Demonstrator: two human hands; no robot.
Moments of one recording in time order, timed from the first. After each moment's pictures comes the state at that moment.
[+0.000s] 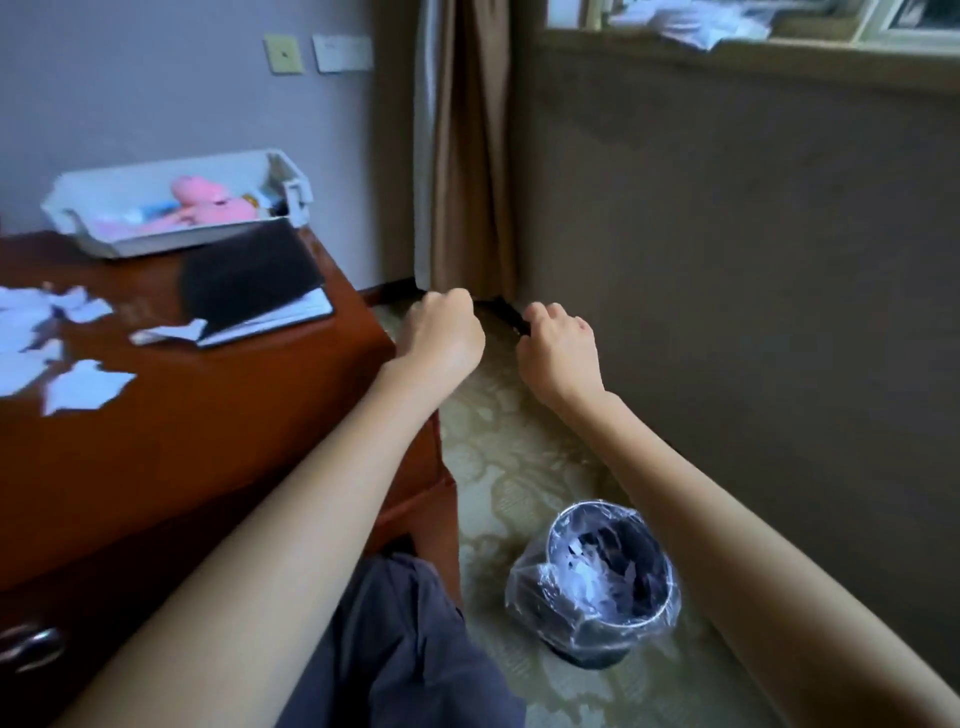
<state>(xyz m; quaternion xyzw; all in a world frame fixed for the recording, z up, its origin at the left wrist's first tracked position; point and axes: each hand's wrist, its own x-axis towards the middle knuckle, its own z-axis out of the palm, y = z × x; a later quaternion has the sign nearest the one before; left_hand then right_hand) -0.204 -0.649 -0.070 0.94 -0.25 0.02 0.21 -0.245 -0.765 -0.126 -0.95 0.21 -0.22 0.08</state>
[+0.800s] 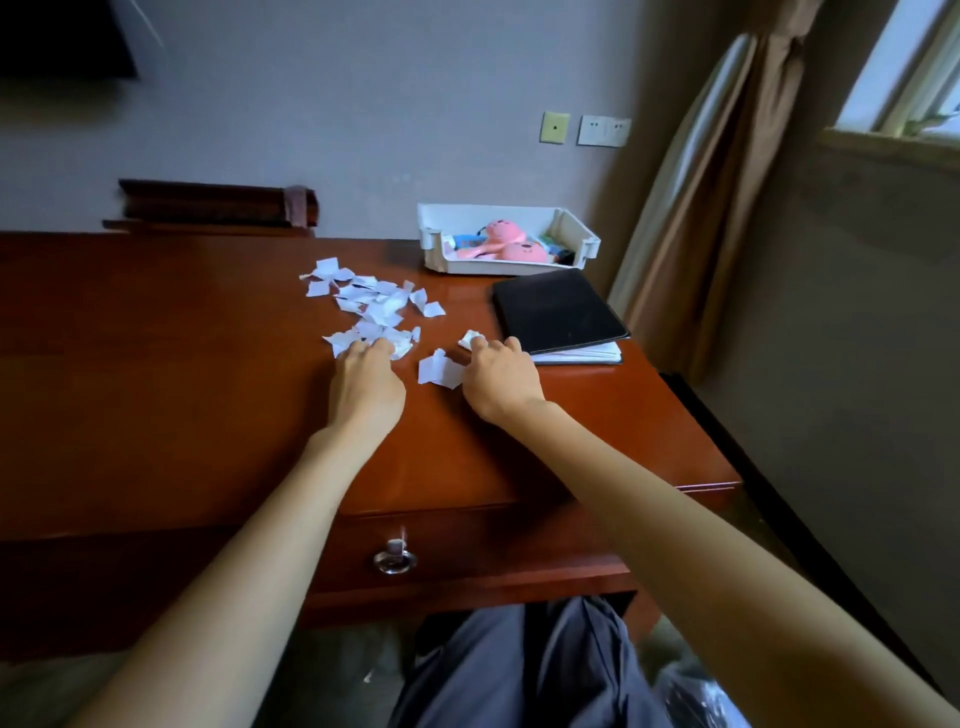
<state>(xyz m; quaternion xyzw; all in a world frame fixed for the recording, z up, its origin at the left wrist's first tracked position) -0.129 -0.343 -0.095 0.95 0.05 0.12 0.28 -0.117 -0.477 -0.100 -0.99 -0.04 -0.10 0.09</state>
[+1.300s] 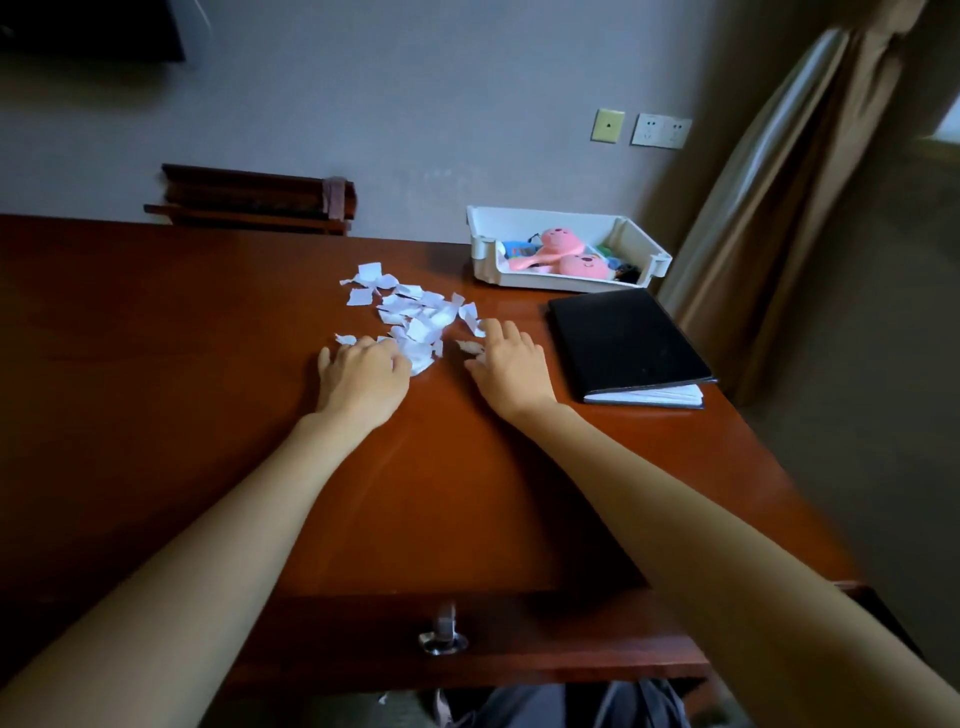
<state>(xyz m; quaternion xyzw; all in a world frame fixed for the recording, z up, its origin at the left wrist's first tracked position) -0.049 -0.284 -0.110 0.98 0.03 0.10 0.17 -0.042 -0.442 -0.104 -0.98 -0.08 -0.13 0.13</state>
